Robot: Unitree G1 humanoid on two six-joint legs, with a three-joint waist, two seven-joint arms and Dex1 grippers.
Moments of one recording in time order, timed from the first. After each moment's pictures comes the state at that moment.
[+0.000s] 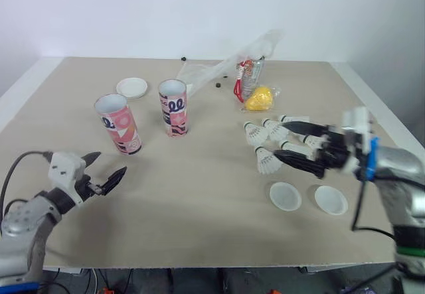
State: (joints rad) left arm 0.07 0.55 0.35 -0.17 -0.40 0.20 -0.68; right arm -0.39 -0.75 -0.16 -0.04 0.62 0.32 1.19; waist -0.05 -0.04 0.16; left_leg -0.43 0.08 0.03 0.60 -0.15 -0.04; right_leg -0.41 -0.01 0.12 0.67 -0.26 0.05
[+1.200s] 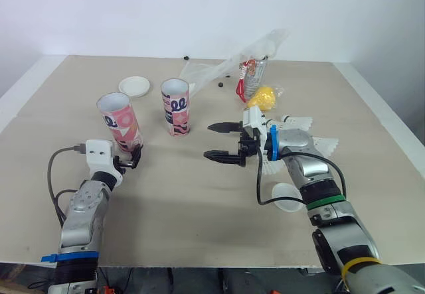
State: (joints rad) left arm -0.19 0.29 0.22 0.01 -0.22 0.21 -0.25; right arm -0.77 -0.36 0.15 0.43 0.31 0.06 1.26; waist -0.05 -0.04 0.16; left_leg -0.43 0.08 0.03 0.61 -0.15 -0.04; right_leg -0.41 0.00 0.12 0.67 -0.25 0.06
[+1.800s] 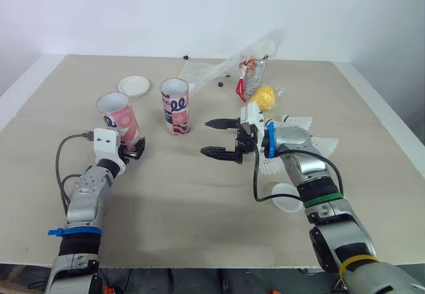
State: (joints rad) left arm -0.37 0.34 0.20 0.28 -0.20 0.12 -0.34; right arm -0.79 -0.34 0.15 0.43 0.31 0.07 1.24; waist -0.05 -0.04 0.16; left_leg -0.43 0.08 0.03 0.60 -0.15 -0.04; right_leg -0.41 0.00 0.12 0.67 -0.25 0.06
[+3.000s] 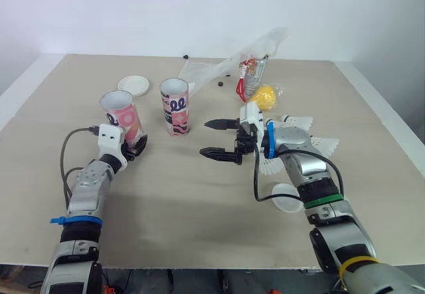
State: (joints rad) left arm -0.43 0.38 0.19 0.42 -0.18 0.03 -0.45; right arm -0.76 -0.34 0.14 0.36 0.33 0.14 1.22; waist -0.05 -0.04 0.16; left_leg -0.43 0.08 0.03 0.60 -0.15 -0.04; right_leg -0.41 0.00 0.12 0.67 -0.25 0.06
